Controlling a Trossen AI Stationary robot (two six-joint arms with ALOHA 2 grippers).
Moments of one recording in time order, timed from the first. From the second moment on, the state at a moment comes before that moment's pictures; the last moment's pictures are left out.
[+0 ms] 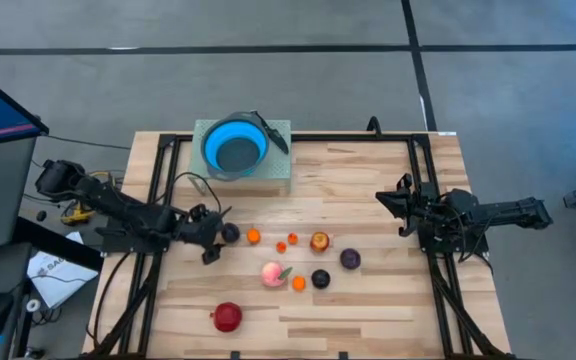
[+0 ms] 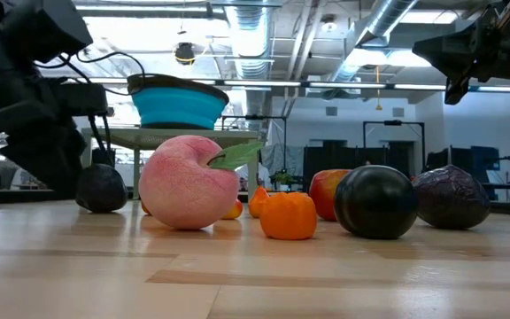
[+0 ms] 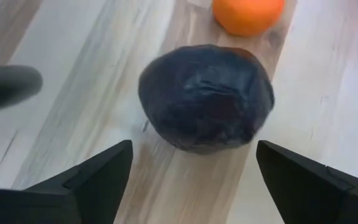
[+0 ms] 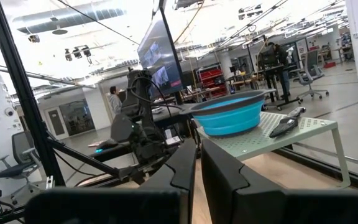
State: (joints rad) left arm -0.26 1.08 0.35 -0.37 -0.34 -0.56; right arm 0.09 0.05 0.00 0.29 0.32 0.21
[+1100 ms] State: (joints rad) left arm -0.17 1.14 0.35 -0.08 -0.25 -0.13; right arm 0.10 0.05 0.00 0.29 0.32 0.21
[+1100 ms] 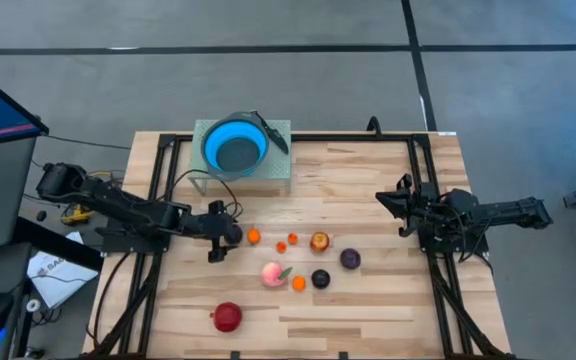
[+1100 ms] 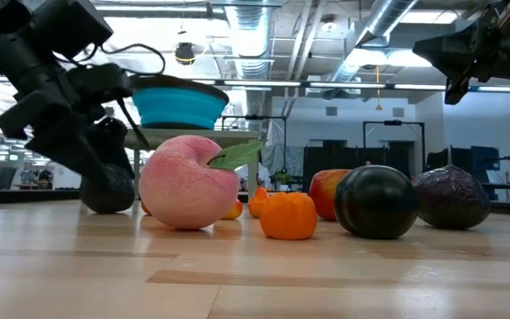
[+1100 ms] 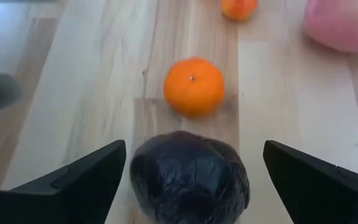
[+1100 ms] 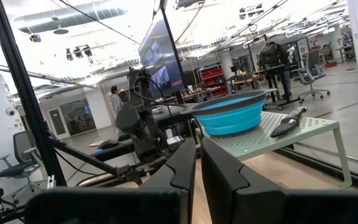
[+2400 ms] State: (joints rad) left arm -0.17 1.29 0.48 0.07 -0.21 -0.24; right arm 0.10 0.05 0.00 0.28 0.32 0.21
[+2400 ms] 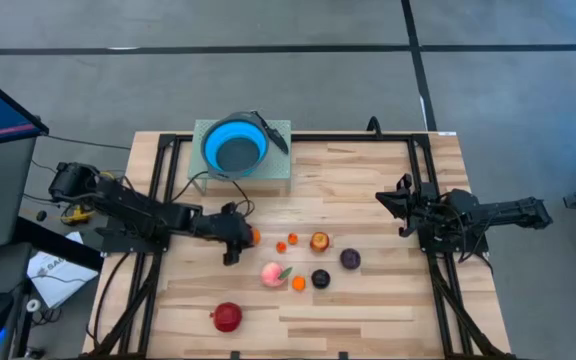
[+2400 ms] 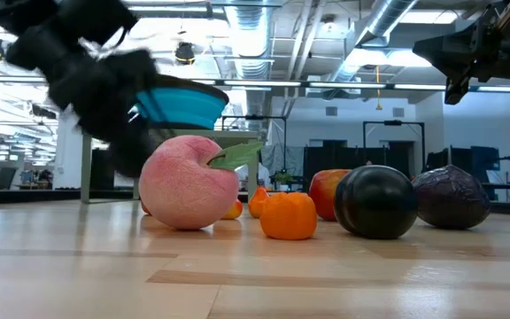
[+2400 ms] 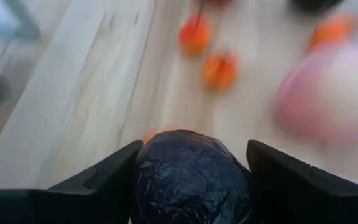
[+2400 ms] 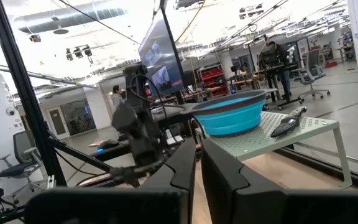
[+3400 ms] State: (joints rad) left arm -0.12 1.29 0.77 0.37 -0.13 -0.08; right arm 0.10 0.05 0.00 0.28 0.31 0.21
